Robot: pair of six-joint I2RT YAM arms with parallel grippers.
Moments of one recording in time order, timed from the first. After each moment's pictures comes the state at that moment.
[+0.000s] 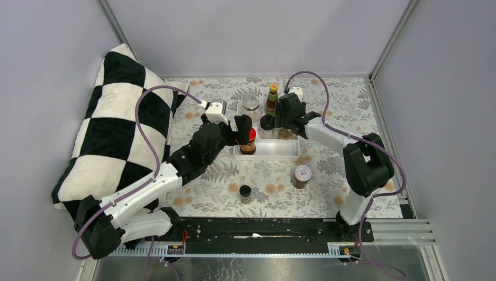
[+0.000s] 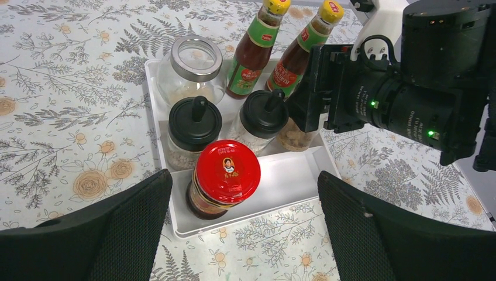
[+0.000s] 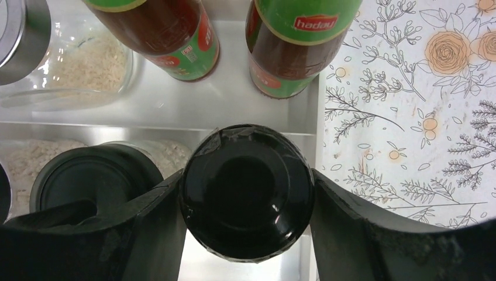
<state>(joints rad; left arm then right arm) -0.78 1.10 0.84 0.00 -0.37 -0.44 0.52 1.76 1.21 -0.23 0.35 0.36</state>
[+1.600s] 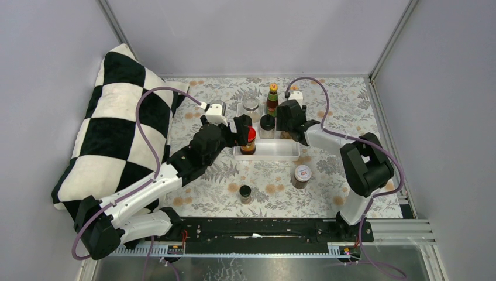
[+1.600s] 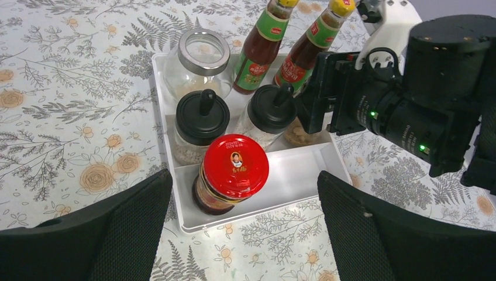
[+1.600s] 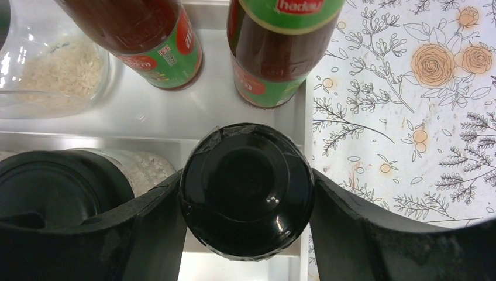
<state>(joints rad) -0.78 1.10 0.82 0.00 -0.38 -0.44 0.52 1.78 1.11 -0.06 0.41 0.30</state>
